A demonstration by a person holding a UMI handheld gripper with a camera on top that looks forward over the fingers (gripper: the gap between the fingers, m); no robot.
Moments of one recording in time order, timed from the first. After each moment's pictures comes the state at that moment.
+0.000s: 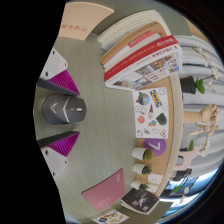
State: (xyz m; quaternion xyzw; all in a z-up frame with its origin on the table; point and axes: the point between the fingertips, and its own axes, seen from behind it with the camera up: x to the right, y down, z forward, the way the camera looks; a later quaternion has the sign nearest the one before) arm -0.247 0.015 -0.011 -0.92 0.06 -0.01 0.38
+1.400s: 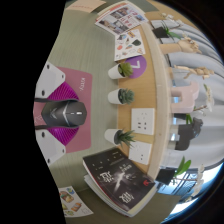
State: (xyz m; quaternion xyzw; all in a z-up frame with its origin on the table) arm 0.145 0.093 0.039 -0.93 -0.01 0.00 0.38
